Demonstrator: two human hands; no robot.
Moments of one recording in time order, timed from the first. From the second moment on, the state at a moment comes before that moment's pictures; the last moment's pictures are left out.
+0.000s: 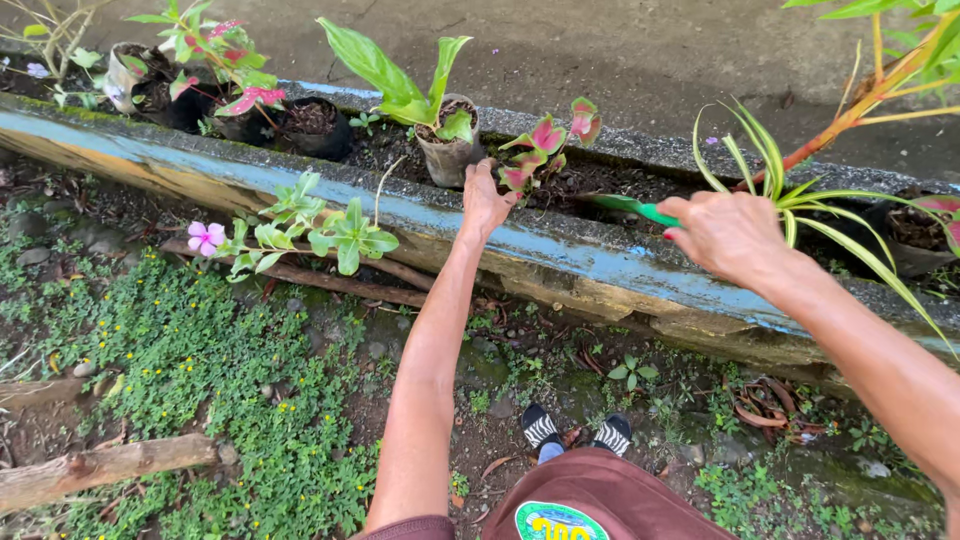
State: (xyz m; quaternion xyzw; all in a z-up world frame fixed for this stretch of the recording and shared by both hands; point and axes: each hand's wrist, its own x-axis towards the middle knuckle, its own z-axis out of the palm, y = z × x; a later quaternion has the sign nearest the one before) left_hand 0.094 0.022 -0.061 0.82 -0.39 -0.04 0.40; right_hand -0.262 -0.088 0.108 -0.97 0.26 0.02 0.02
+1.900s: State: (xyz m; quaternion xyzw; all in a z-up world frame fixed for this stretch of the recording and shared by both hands) left_hand 0.103 0.035 -0.081 0.79 -0.43 0.02 0.45; right_hand -0.029 -0.122 0.127 -0.99 0.14 0.00 -0.03
